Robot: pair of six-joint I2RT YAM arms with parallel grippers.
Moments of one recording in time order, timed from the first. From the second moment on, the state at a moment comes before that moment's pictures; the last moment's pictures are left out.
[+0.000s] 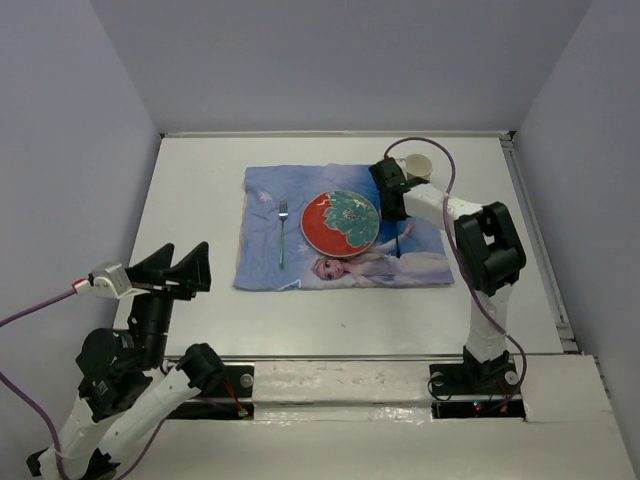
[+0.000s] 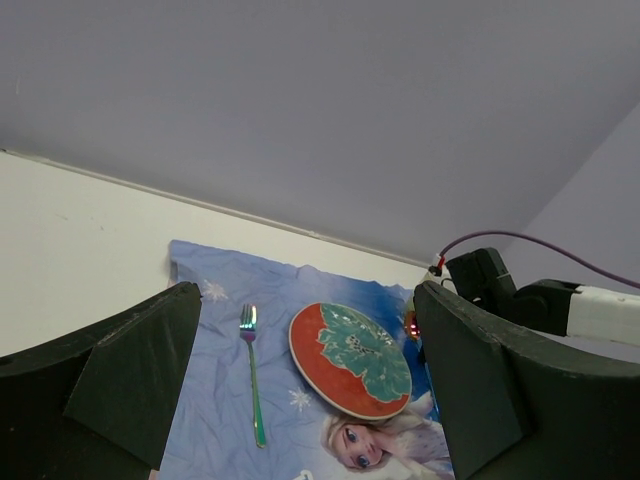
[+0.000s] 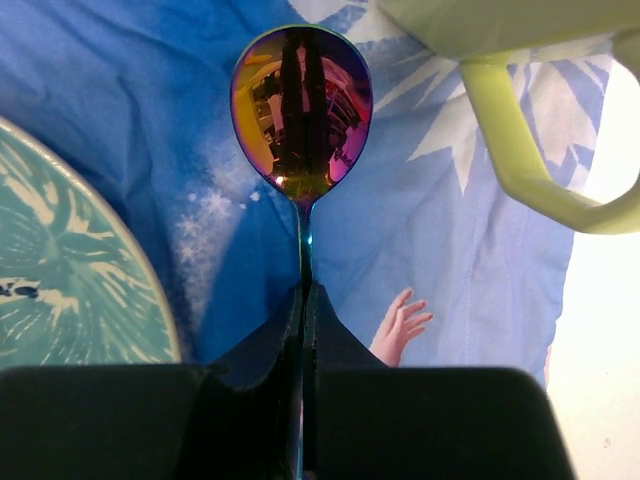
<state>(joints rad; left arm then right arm) -0.83 0.01 0.65 -0.27 -0.68 -0.25 0.44 2.01 1.45 -0.49 0.43 0.31</state>
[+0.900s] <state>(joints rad) -0.76 0.13 0.65 -0.27 -0.63 -0.25 0.48 1.22 1.10 -0.42 0.18 0.34</state>
